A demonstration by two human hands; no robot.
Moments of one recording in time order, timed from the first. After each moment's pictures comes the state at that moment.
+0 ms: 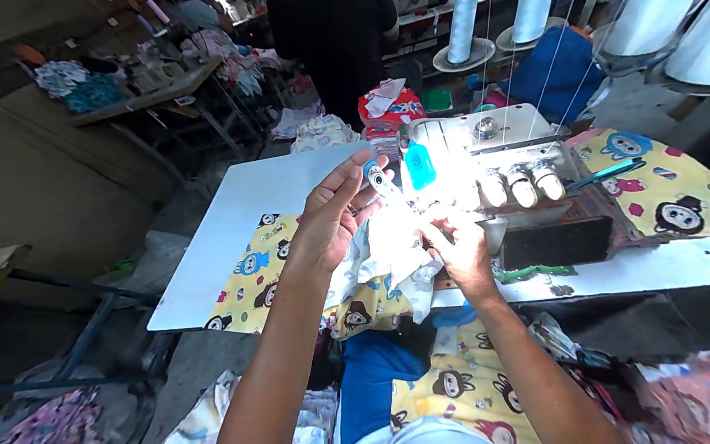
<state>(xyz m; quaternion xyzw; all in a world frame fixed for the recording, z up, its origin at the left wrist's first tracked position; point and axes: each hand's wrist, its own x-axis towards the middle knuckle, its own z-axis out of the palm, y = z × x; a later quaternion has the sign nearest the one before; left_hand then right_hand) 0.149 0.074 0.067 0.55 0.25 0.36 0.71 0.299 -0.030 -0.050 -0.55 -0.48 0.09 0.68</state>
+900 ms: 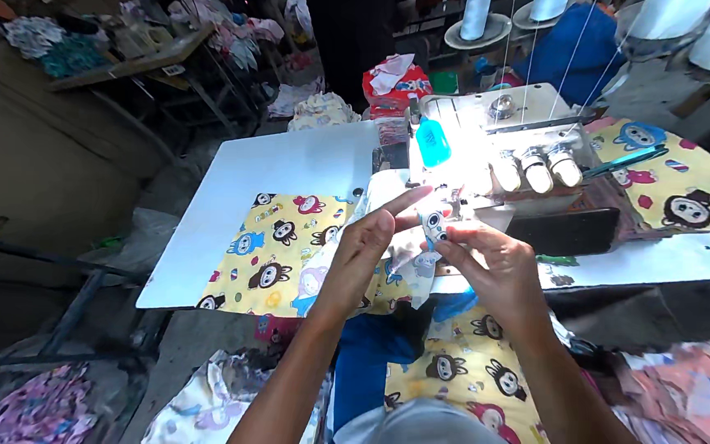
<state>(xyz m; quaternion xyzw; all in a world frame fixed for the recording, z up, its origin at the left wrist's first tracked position) 0.127 0.017 0.027 0.75 0.14 0.33 0.56 0.283 -0.093 -0.012 -0.57 -0.52 0.11 0.63</state>
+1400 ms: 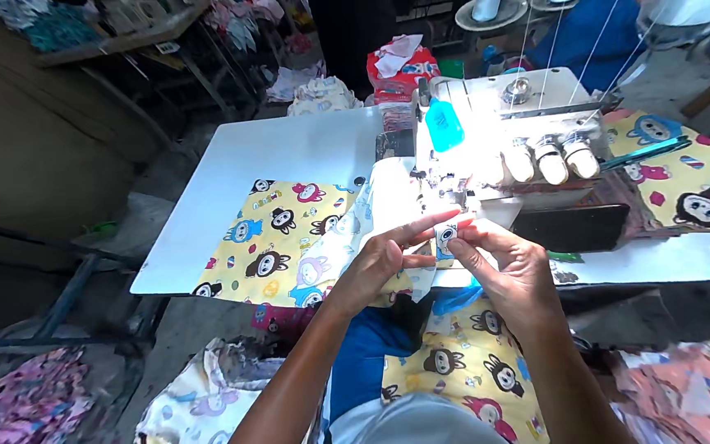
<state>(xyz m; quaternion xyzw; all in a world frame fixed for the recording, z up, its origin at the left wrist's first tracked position) 0.125 0.020 -0.011 0.68 0.02 0.26 0.68 0.284 -0.103 -0.018 -0.55 -0.49 0.18 0.65</state>
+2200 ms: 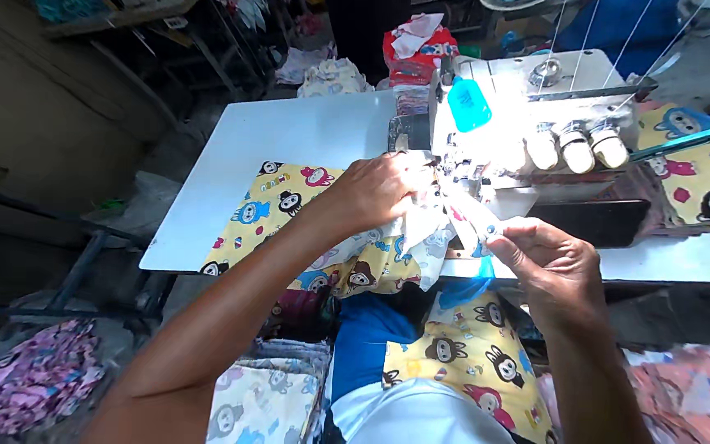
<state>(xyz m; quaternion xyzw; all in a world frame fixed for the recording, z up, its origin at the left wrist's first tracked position) 0.143 0.092 0.040 0.99 0.06 0.07 0.05 0.294 -0.120 -0.019 -0.52 -0.46 0.21 0.69</state>
